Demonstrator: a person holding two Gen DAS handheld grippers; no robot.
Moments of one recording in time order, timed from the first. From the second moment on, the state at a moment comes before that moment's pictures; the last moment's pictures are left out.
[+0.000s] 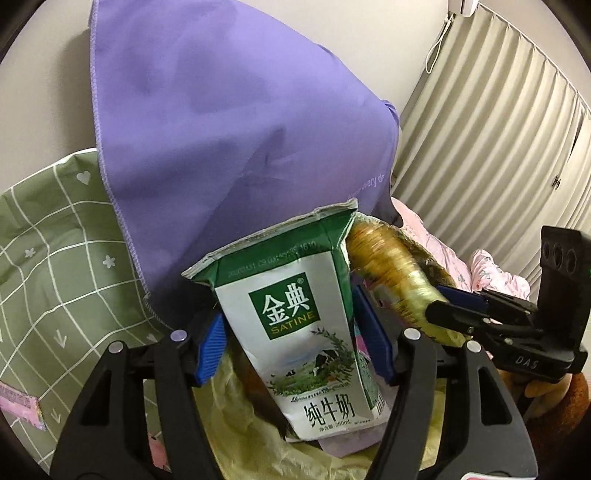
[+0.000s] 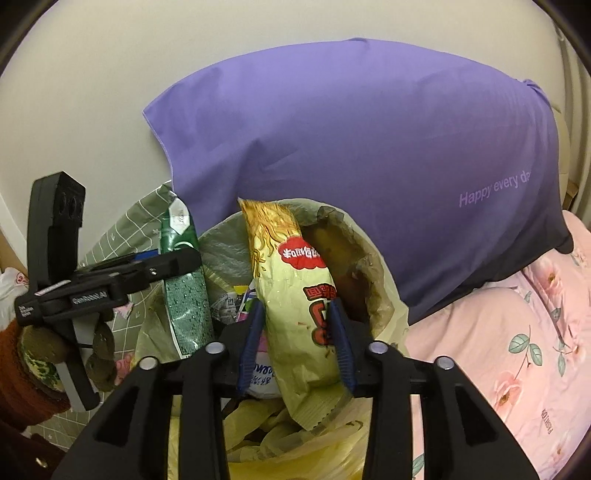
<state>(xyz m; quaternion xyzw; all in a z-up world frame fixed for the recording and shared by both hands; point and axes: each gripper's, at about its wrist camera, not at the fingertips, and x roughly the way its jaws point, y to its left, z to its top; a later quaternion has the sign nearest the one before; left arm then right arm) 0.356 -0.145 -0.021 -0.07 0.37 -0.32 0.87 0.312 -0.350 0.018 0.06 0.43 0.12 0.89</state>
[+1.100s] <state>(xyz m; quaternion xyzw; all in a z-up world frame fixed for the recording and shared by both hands) 0.305 -0.149 -0.008 -0.04 0.38 -0.31 0.87 0.262 -0.374 0.059 0.06 0.36 0.04 0.93</state>
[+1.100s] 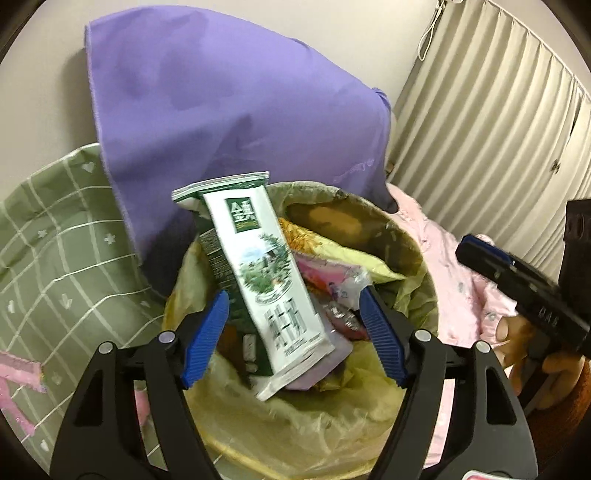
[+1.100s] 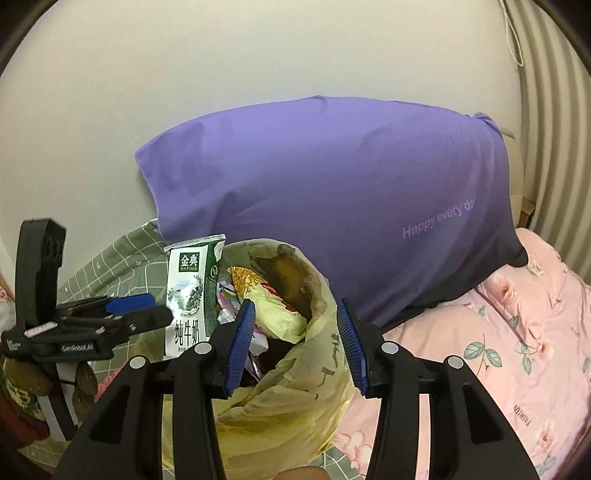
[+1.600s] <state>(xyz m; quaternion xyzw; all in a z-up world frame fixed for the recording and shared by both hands) 0.279 0.035 -0.032 -0.11 0.36 -0.07 0.92 0.289 -0.254 0.060 0.04 0.37 0.20 0.91</state>
